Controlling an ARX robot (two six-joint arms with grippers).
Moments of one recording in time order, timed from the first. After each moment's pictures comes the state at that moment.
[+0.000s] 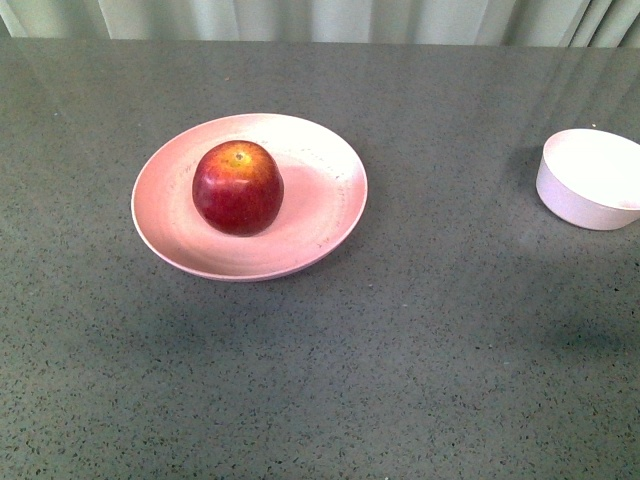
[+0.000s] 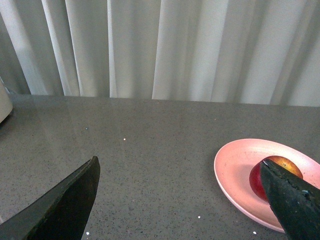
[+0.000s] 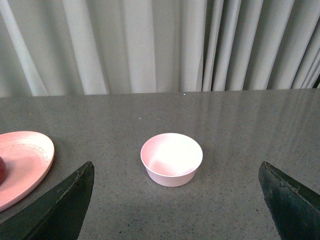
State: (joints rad) left arm 0.00 0.02 0.02 0.00 0.00 -0.01; right arm 0.00 0.01 0.02 0.00 0.00 0.00
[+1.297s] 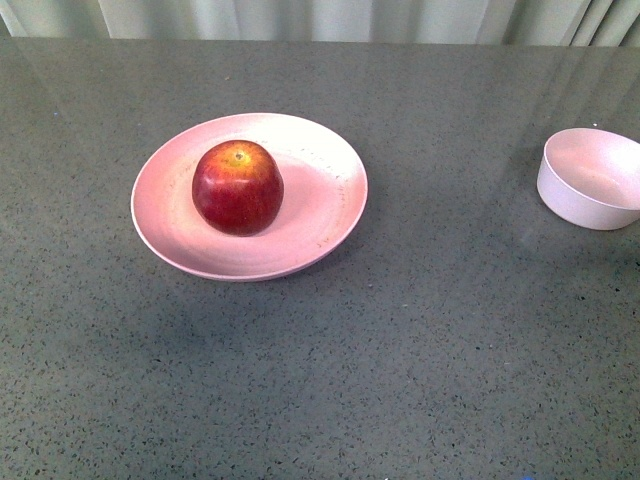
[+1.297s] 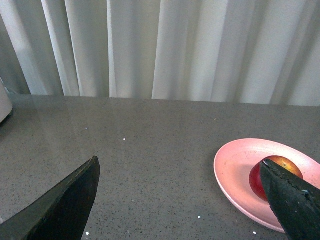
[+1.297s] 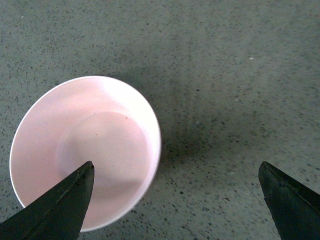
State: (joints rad) left arm 0.00 0.02 0.02 0.00 0.00 -0.01; right arm -0.19 1.86 0.84 0.37 -0.11 0.01
